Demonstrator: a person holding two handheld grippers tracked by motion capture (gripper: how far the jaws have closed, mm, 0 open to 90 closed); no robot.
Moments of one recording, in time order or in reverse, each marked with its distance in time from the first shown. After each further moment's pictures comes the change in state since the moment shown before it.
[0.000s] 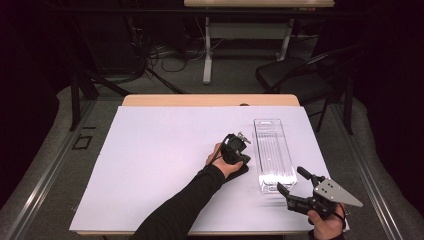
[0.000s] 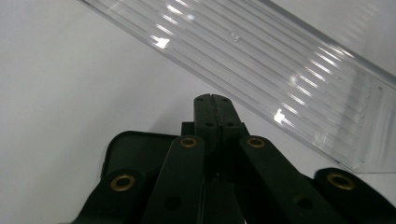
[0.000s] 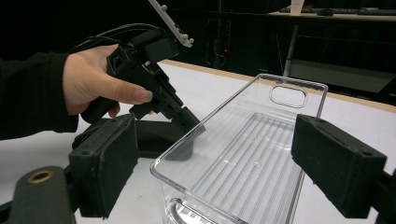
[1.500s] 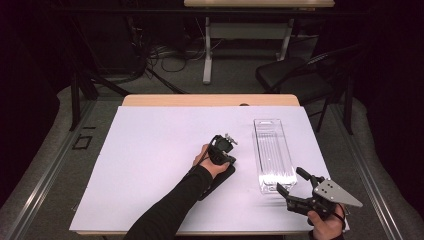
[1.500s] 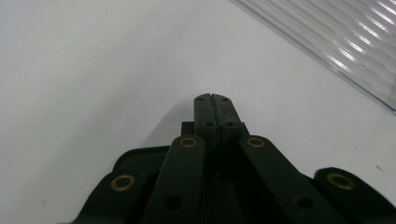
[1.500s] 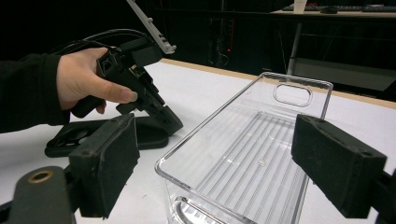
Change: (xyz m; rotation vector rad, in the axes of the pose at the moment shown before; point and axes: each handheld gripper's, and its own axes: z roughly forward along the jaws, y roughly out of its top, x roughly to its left) left arm 0.025 -0.029 -0.020 0.071 0.065 -0.041; right arm 0.001 -0.001 0.000 -0.004 0.012 0.014
